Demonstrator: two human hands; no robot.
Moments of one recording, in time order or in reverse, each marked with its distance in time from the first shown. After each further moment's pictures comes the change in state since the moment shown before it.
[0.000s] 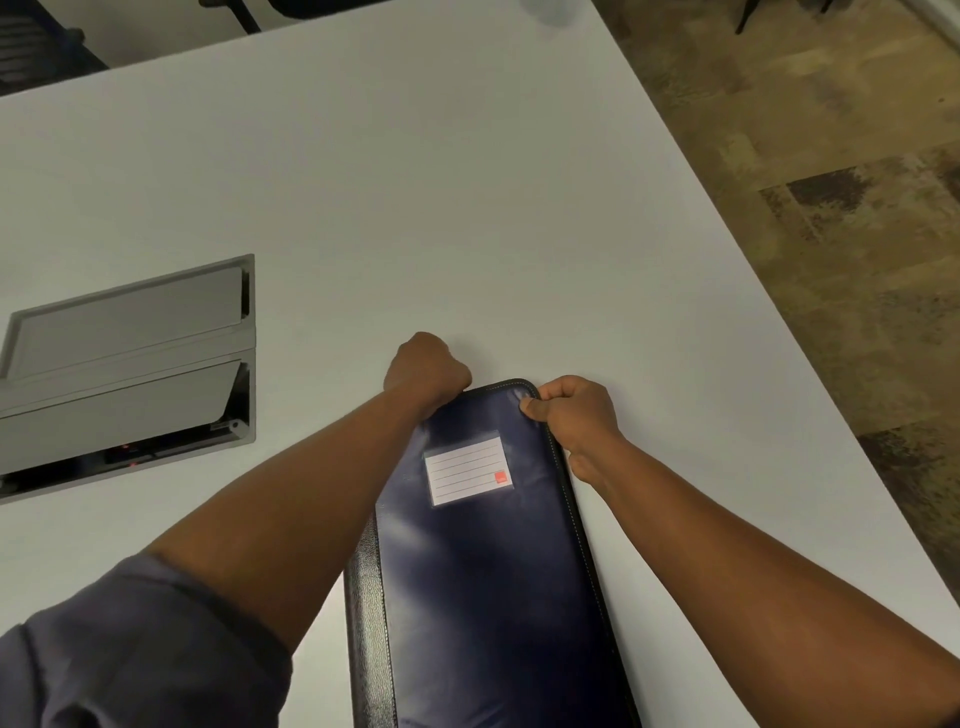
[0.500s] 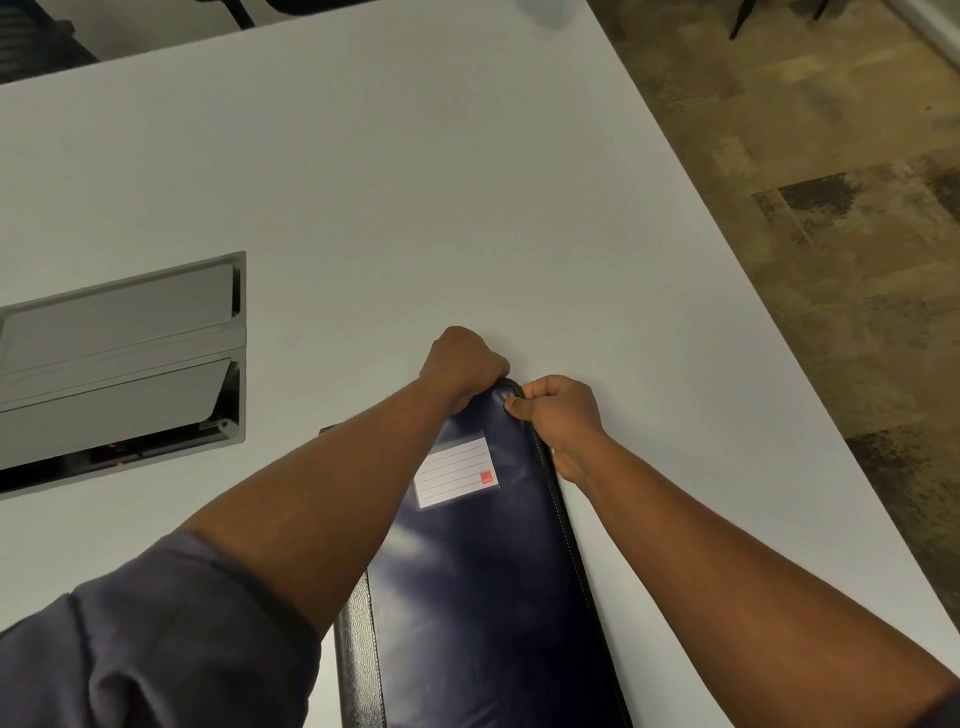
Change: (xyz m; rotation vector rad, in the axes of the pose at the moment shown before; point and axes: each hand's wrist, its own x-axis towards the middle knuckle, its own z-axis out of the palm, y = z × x) left_hand -0.001 0.041 0.023 -0.270 -0.116 0.032; right_hand -0.004 -0.006 0.009 0.016 -0.038 0.025
